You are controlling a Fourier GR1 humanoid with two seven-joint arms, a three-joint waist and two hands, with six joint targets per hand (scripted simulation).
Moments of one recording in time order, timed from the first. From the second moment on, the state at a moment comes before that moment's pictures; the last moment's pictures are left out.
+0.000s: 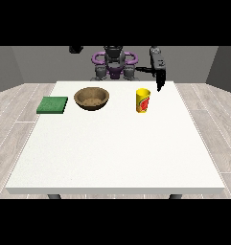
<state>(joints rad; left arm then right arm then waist) -0.37 0.18 0.25 -1.28 0.11 -0.10 -0.38 -0.48 -0.10 0.19 -1.90 -0.03 -0.22 0.29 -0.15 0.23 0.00</state>
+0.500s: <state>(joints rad) -0.42 0.20 0.28 -0.95 0.09 -0.12 -0.60 -0.40 -0.14 0.11 -1.96 -0.10 -0.14 0.29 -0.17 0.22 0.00</state>
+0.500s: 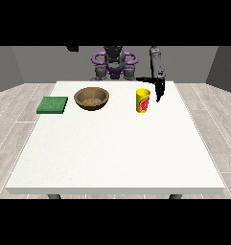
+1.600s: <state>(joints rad) -0.52 0.28 0.33 -0.58 -0.01 0.10 -0.95 -0.33 -0.28 -0.12 -2.19 -0.33 0.03 0.36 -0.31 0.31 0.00</state>
